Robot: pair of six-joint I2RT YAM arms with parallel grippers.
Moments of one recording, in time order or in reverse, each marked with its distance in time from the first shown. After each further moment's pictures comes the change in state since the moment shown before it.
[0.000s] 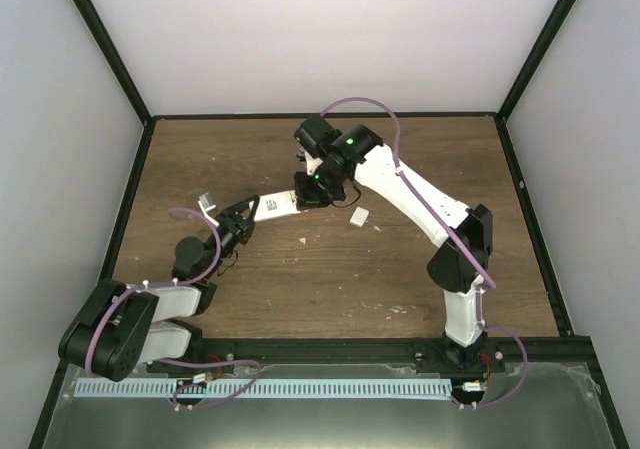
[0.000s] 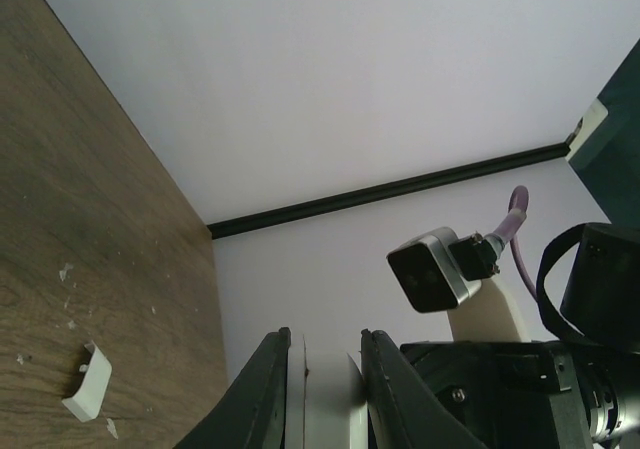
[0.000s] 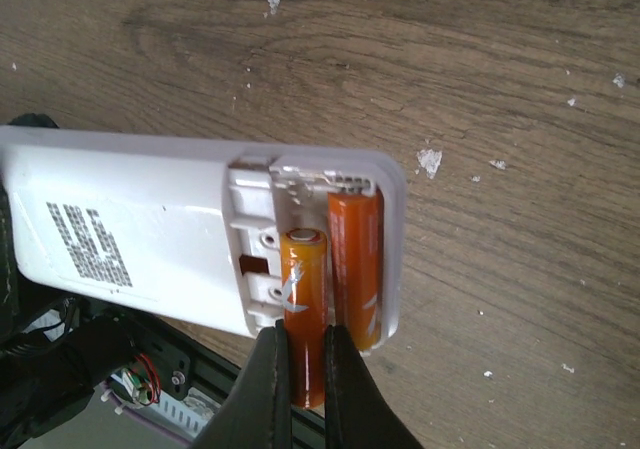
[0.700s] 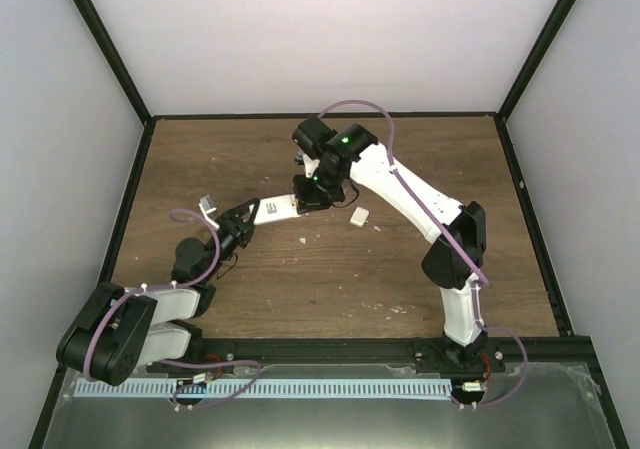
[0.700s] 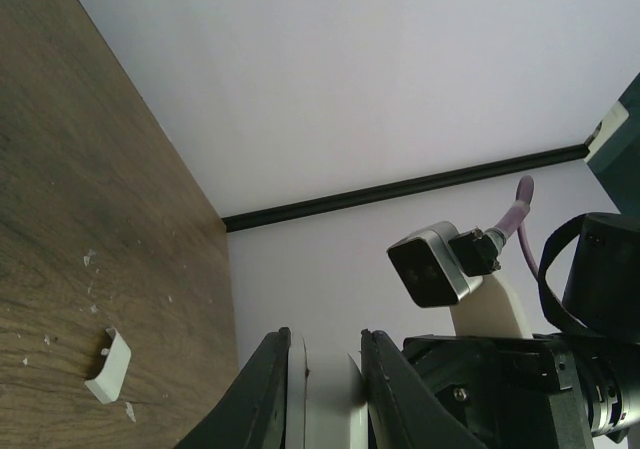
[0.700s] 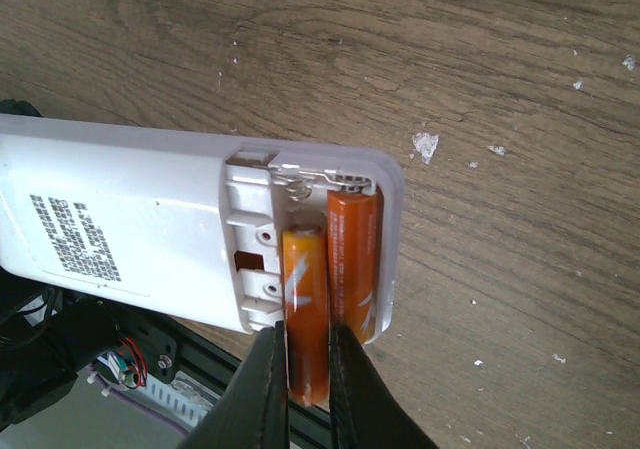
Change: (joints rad) left arm 0.000 -0.026 -0.018 -0.049 0.002 0.000; right arm -0.006 0.054 0.044 -0.050 -0.017 -0.037
